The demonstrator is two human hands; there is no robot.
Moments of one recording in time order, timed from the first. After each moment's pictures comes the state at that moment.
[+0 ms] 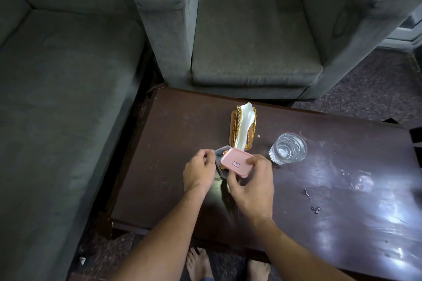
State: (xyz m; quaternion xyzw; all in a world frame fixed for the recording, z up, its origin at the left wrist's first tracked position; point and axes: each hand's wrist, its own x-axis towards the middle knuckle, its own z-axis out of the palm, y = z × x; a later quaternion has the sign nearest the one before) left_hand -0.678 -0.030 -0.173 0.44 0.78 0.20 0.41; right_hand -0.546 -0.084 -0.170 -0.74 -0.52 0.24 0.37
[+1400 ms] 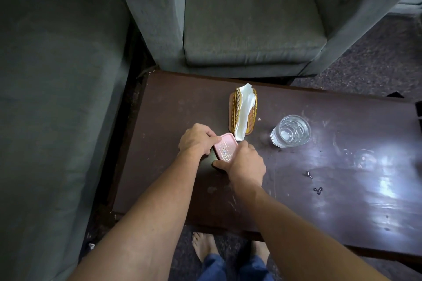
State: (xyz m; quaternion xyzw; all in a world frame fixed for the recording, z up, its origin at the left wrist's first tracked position) left_hand -0.692 0.034 -0.177 0.53 0.73 0.00 0.42; right_hand -0.573 -0.041 -0.183 -0.83 -0.50 0.24 -0.03
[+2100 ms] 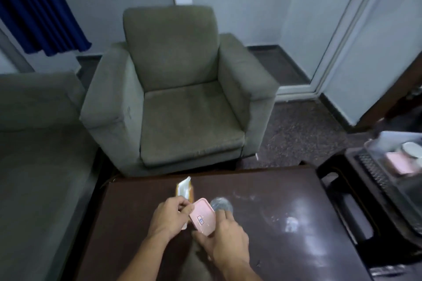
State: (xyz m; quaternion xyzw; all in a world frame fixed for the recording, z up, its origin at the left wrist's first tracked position) left_hand -0.613 0.016 -0.062 0.64 0.67 0.07 0.37; right_hand -0.466 -0.072 -0.070 -0.79 -0.54 0.26 0.09
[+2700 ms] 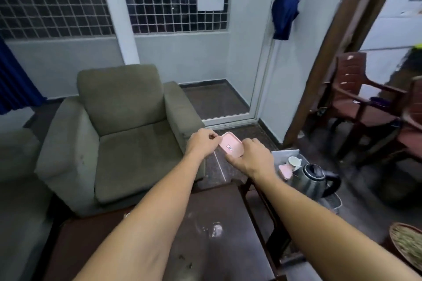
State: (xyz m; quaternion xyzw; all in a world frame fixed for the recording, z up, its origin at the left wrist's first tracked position) left_hand -0.282 0.000 0.277 0.76 0.51 0.21 0.34; right_hand -0.156 -0.121 0.279 -0.84 -0.50 0.04 0.19
